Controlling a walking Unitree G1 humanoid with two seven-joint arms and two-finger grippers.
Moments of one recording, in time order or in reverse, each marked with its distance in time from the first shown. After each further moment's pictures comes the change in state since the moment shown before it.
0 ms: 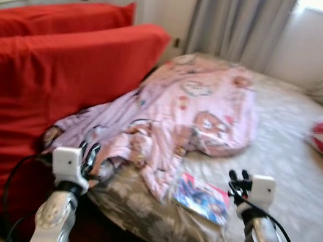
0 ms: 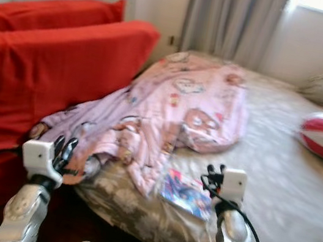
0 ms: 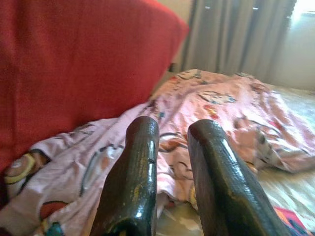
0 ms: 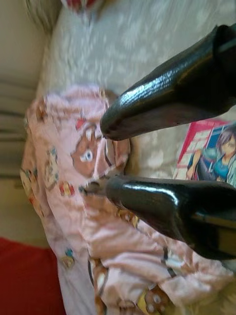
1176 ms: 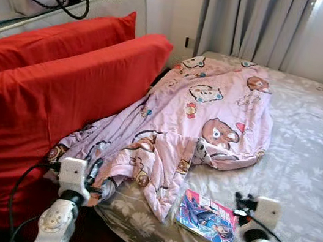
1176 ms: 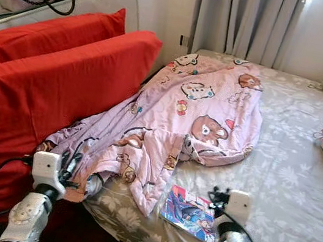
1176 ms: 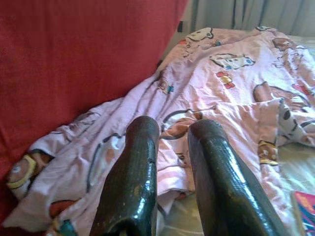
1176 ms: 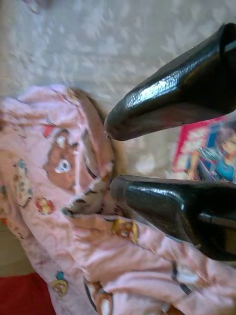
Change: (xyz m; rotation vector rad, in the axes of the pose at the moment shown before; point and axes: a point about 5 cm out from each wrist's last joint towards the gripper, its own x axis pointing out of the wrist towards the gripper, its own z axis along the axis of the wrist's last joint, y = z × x) left arm 0.000 0.000 -0.040 0.020 0.144 -0.042; right arm -0.028 -0.019 -0.038 0.072 0.101 -0.129
